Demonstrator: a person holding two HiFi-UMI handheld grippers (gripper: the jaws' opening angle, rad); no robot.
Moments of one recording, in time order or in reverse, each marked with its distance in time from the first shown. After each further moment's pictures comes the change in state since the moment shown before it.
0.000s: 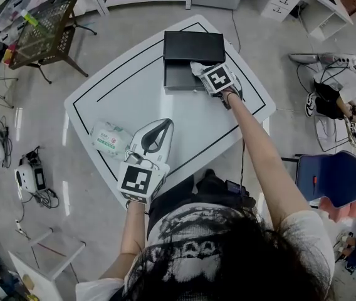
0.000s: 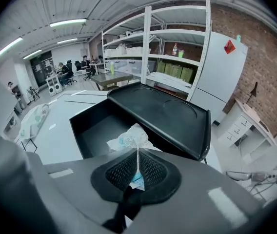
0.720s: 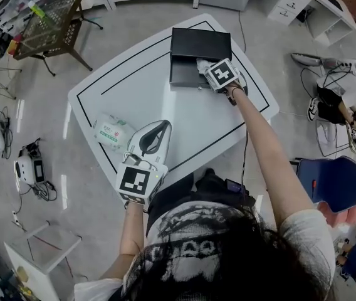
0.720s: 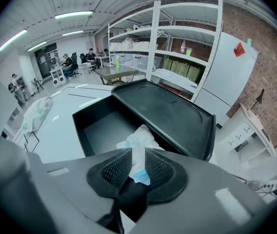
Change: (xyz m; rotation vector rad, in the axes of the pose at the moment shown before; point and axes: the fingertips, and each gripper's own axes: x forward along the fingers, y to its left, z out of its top) left arm -0.028 0.009 -0.011 -0.014 0.018 0.051; right arm 0.004 0.020 0.001 -0.052 0.065 0.067
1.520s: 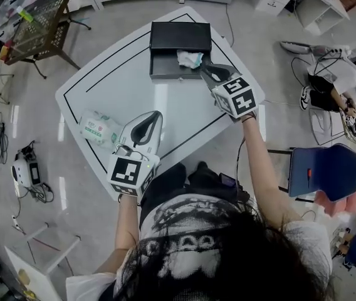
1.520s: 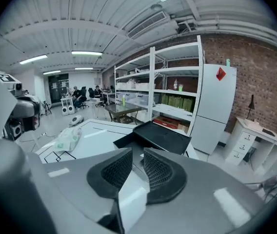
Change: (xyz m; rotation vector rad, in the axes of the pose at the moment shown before) left arm 0.020 -0.048 0.003 -0.002 0.006 -0.016; right arm -0.171 0.023 -0.017 0.018 -0.431 -0.022
